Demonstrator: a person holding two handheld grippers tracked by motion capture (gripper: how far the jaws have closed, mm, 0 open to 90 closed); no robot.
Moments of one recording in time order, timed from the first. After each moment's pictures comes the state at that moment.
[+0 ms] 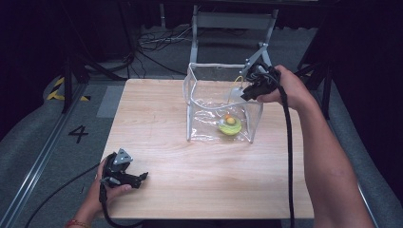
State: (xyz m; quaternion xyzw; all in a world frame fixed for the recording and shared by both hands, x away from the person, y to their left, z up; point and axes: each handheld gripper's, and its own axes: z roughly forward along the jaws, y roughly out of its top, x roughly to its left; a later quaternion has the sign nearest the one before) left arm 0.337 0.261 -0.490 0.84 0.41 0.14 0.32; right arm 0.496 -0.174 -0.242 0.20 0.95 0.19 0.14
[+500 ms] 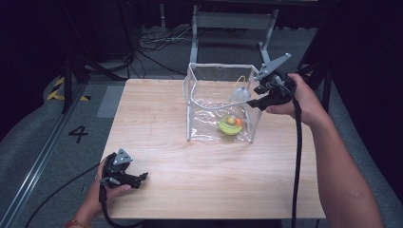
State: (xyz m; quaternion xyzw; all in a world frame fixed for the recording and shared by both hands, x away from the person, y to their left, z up) left arm 0.337 0.261 -0.490 0.84 0.41 0.15 0.32; right arm 0.453 -0.202 -0.241 0.22 0.92 0.26 0.20
